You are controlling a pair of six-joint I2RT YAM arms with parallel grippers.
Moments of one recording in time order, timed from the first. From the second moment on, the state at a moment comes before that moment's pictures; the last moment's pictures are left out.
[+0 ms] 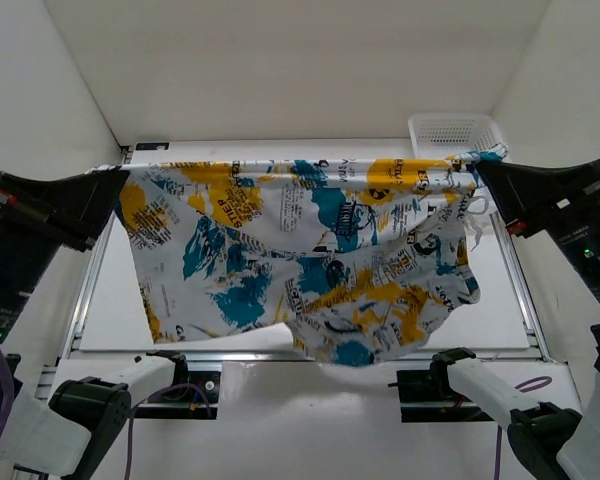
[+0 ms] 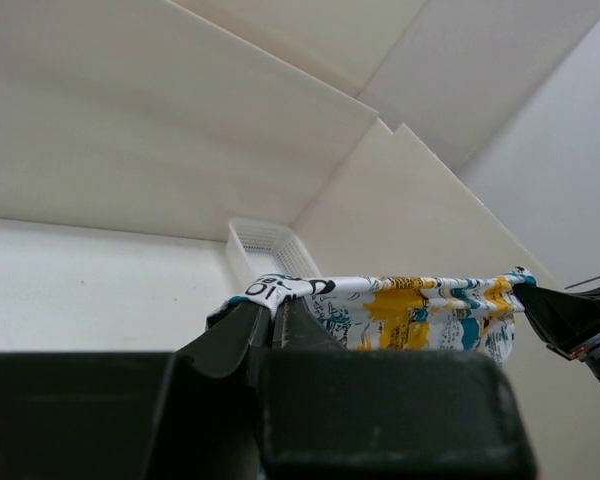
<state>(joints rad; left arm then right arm) -0.18 1.11 2.55 -1.19 0.19 -0.64 0.28 0.93 2.06 -0.87 -0.25 0.48</state>
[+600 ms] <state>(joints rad) -0.06 1.90 2.28 -1.05 0.07 -0.57 0.27 1.66 1.66 -0.68 -0.08 0.42</state>
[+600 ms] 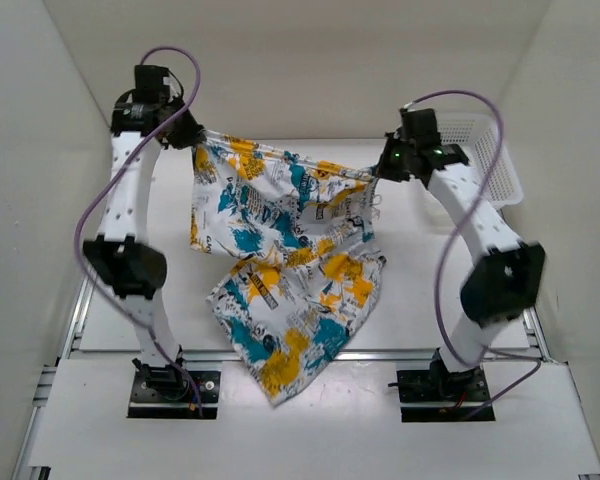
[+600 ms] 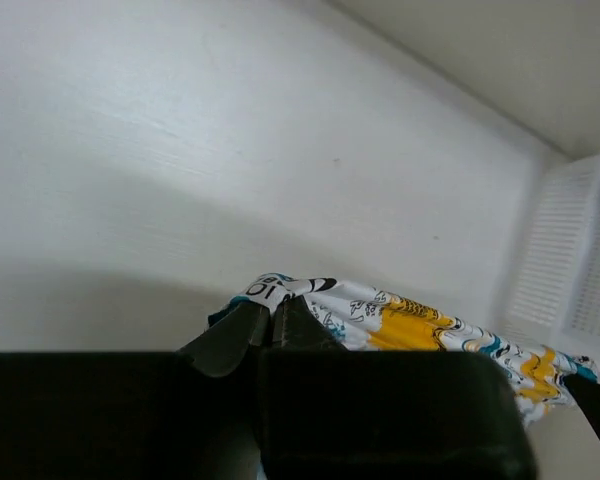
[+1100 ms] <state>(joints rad) 0.04 2.25 2.50 -1.02 0.18 -0.56 0.26 2.13 2.06 -0.66 -0.14 0.46</state>
